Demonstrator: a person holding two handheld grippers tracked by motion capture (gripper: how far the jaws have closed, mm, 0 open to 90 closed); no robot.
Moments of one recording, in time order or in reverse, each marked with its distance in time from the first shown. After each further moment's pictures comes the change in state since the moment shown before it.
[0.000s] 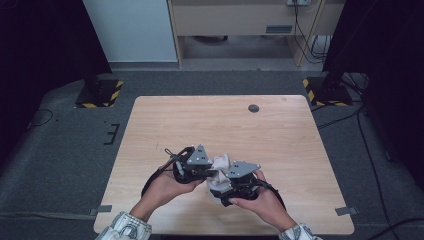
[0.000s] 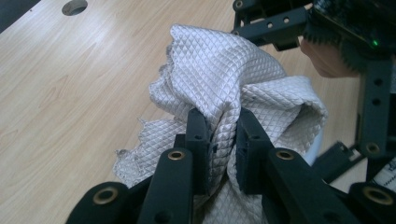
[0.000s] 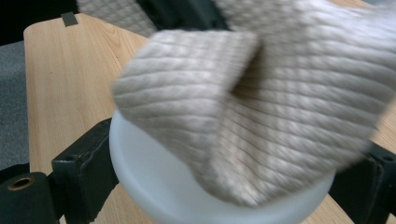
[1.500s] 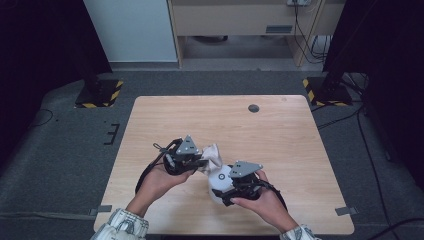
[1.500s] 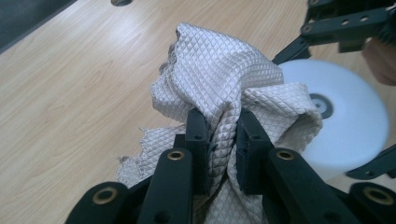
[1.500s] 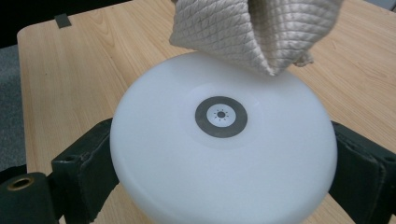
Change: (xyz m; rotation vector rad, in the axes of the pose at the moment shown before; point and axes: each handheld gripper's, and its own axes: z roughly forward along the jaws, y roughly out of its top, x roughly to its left) left arm 0.030 -0.010 -0.004 -0.028 0.093 -0.116; right arm -0.002 -0.003 -0.005 0.001 -0.022 0.028
